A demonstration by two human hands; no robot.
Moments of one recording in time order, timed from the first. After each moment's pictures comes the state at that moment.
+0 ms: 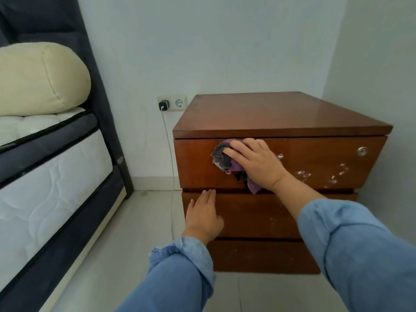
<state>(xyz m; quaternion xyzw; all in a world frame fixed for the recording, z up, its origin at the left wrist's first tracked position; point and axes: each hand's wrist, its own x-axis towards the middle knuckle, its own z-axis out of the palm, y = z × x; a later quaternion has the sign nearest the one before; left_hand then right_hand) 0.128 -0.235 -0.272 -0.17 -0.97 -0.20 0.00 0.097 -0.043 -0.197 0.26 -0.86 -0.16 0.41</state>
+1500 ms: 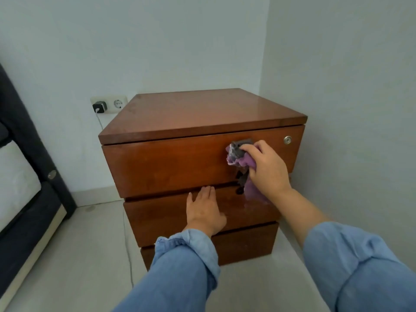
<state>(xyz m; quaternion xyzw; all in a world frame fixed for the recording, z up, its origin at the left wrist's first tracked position) 0.129 -0.113 -0.273 -0.28 -0.96 -0.07 -0.03 0.173 0.056 -0.214 -0.02 -0.91 0.09 0.41</state>
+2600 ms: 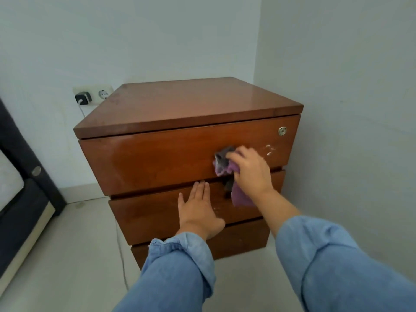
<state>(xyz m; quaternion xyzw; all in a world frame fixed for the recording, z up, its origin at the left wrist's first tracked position) 0.135 -0.104 -0.291 -0.27 -0.96 -0.07 -0.04 0.151 0.061 -0.258 -0.03 -0.91 0.08 0.40</state>
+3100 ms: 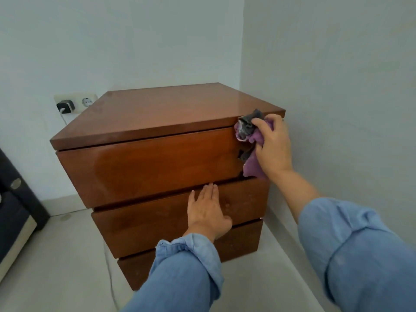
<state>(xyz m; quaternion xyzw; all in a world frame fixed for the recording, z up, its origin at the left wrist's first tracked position) 0.143 -0.062 -0.278 -0.33 -0.94 -0.05 -0.02 0.165 0.122 -0.200 -0.10 -0.84 0.11 0.53</state>
